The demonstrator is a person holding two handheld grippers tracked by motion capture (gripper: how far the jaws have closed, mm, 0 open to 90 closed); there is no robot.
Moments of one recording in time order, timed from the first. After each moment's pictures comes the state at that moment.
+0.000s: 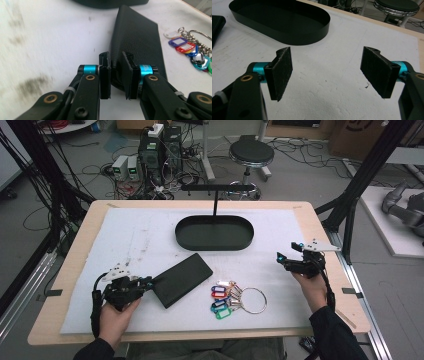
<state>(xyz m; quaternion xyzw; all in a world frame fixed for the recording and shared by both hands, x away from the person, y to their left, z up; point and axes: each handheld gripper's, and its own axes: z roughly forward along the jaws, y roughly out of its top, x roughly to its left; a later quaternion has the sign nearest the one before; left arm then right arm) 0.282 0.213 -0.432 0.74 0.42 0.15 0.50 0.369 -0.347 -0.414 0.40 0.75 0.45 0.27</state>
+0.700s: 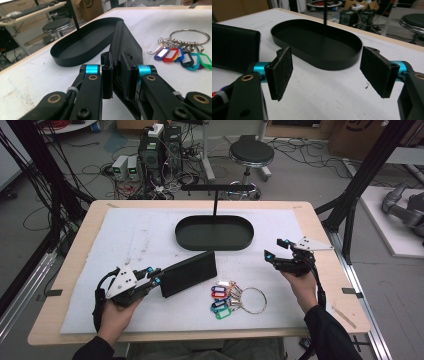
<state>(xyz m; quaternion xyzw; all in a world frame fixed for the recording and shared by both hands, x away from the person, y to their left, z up) 0.271 0.191 -0.405 0.77 0.22 0.28 0.53 0.366 -0.314 -0.402 0.34 0.74 0.53 0.23</state>
